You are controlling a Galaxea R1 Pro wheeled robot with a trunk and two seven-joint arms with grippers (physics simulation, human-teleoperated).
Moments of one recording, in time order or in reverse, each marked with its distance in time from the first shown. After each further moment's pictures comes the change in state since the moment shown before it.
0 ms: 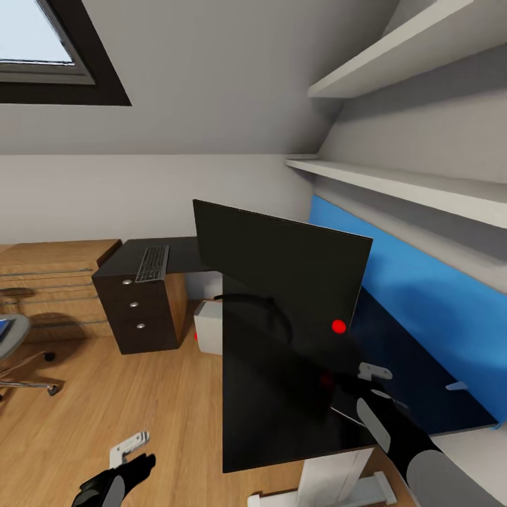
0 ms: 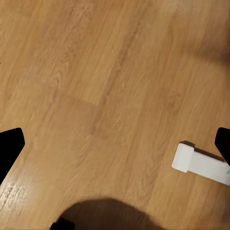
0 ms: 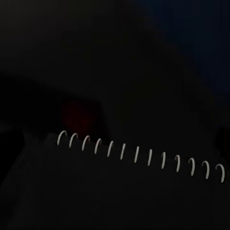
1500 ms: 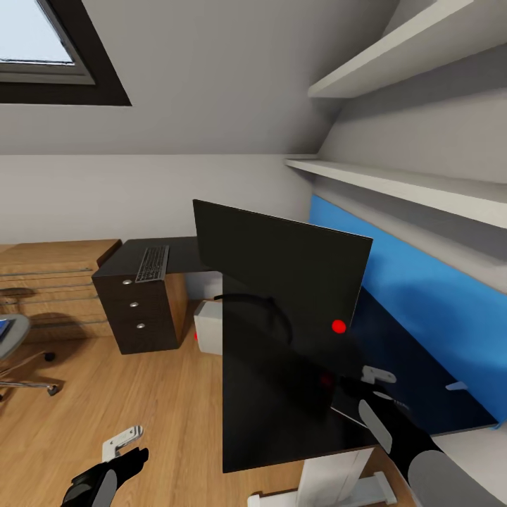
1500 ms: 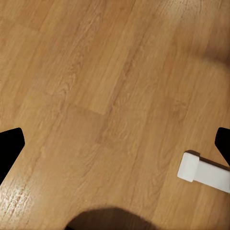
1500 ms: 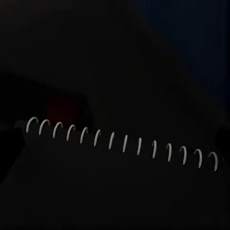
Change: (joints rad) left arm 0.001 0.025 0.006 -0.048 -0.002 0.028 0.002; right arm -0.004 -0.004 -0.008 0.029 -0.001 0.010 -0.021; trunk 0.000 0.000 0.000
